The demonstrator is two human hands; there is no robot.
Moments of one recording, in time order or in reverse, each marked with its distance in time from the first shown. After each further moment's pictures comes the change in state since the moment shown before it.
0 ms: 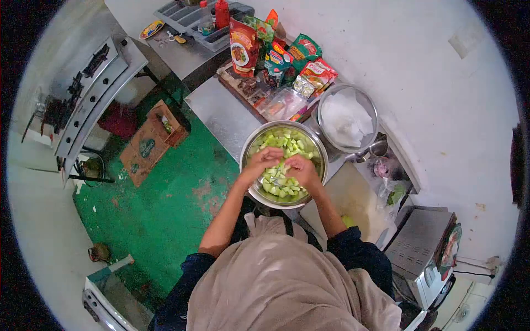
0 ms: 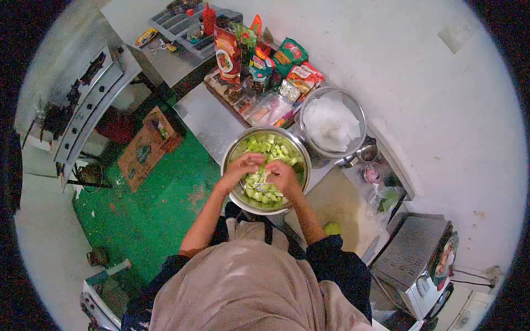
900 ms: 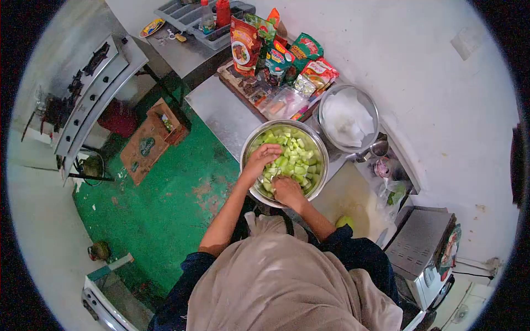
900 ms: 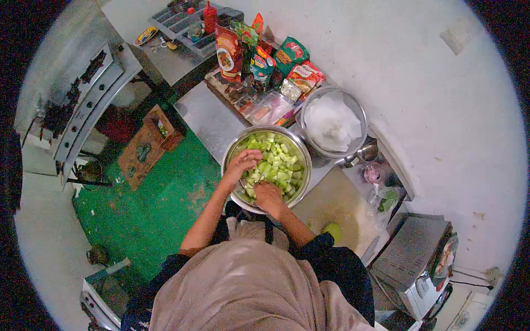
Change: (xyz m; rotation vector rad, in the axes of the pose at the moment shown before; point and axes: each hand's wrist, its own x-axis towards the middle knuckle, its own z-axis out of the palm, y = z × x) left_hand 0.005 -0.010 -0.003 -0.054 0.095 0.016; right_hand -0.031 -0.015 0.063 -1.051 -0.135 -0.144
